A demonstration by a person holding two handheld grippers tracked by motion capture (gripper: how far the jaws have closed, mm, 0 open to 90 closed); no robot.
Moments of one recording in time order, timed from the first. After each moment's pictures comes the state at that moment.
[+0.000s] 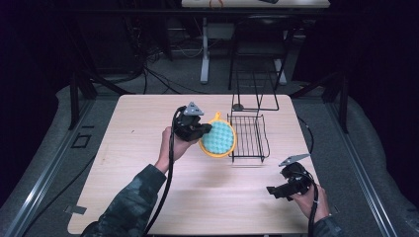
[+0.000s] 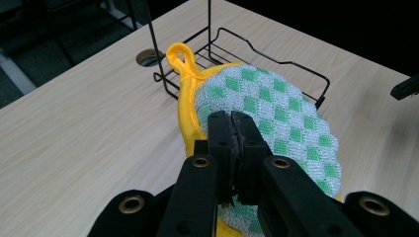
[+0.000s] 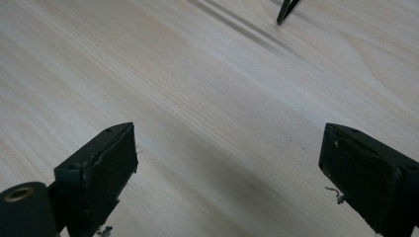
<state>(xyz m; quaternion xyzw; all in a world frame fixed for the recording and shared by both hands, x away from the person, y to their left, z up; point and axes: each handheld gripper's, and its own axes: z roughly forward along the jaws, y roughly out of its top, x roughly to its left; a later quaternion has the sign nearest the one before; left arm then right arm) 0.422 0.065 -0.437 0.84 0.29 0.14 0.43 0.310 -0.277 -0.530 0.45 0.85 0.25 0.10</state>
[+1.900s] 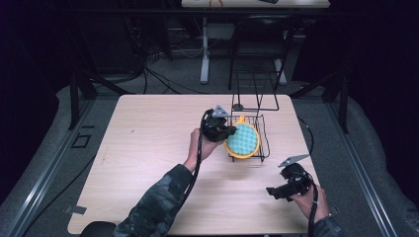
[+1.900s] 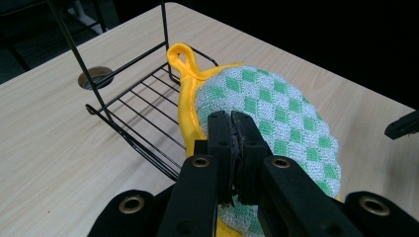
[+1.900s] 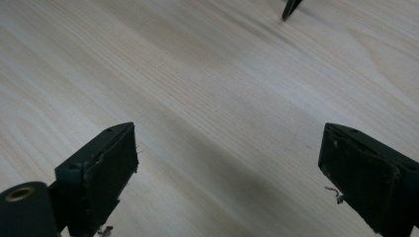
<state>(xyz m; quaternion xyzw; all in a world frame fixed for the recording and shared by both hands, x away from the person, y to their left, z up) 0.443 -0.006 -0.472 0.84 0.28 0.11 0.46 0.310 -0.277 -0.532 0.45 0.85 0.25 0.10</state>
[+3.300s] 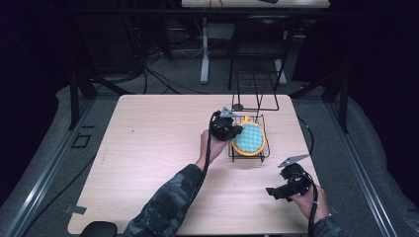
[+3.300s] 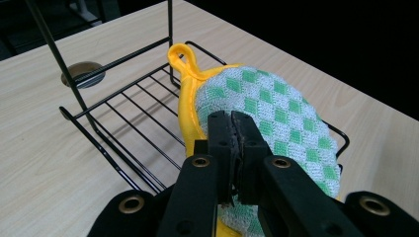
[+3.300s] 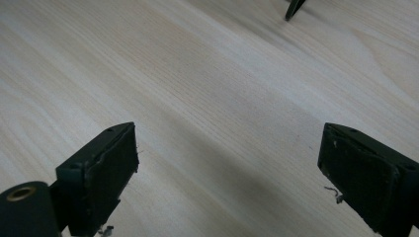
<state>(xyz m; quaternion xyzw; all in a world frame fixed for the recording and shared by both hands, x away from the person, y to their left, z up) 0.468 -0.031 -0.507 0.82 0.31 0.10 0.47 0.309 -0.276 -0.532 0.44 0.85 0.25 0.09</state>
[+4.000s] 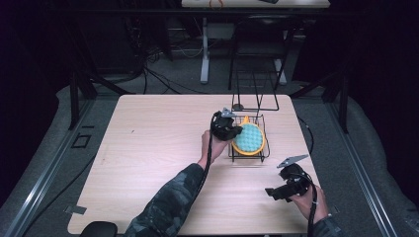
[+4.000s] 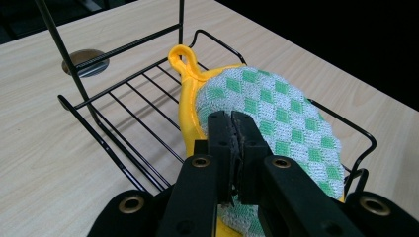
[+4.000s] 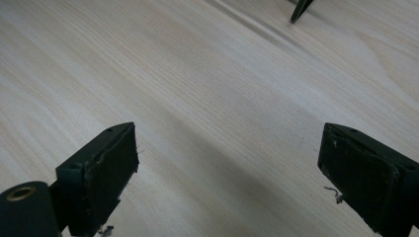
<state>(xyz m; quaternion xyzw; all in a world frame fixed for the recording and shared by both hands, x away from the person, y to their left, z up) 0.477 -0.036 -0.519 0.82 0.32 0.10 0.46 0.308 -0.273 -0.532 0.44 0.85 0.25 0.09</state>
